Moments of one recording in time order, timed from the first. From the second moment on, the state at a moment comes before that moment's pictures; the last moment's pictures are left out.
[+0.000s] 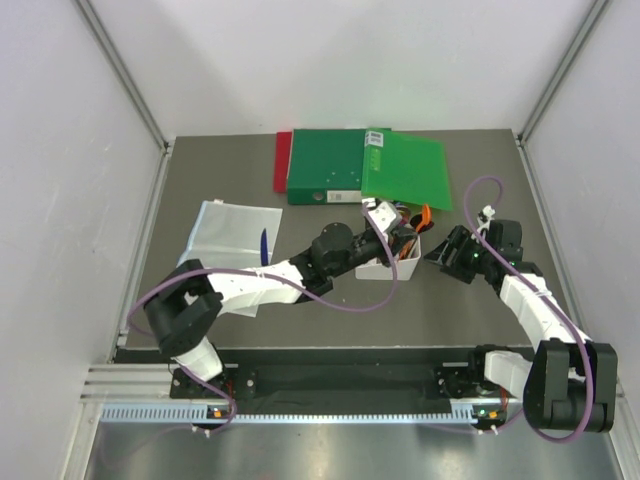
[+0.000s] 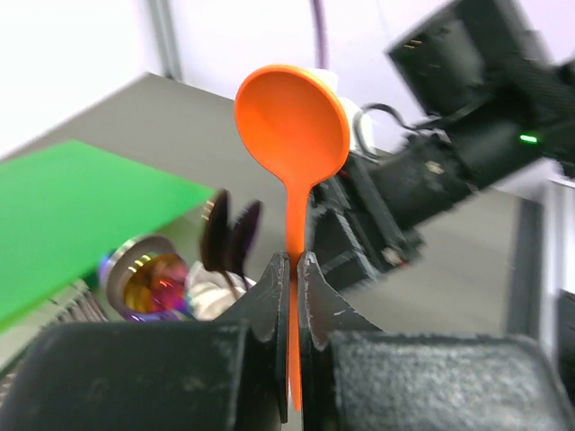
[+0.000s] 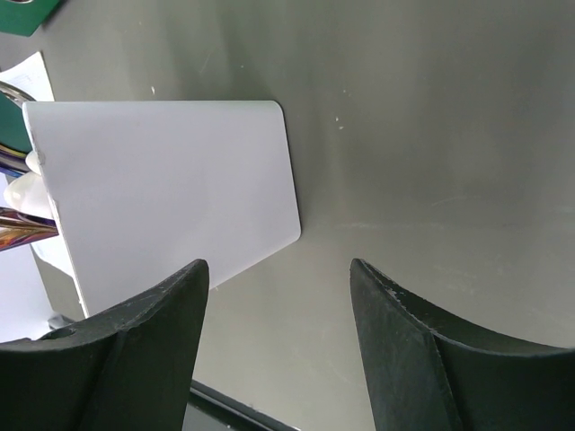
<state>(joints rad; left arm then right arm) -1.02 1.63 0.98 0.71 0.10 -0.08 -0.06 1.09 0.55 -0.28 -0.46 0.55</state>
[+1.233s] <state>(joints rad) -1.02 1.75 1.02 0.76 -0.13 0.06 -0.06 1.14 0.55 -0.28 -0.45 0.52</state>
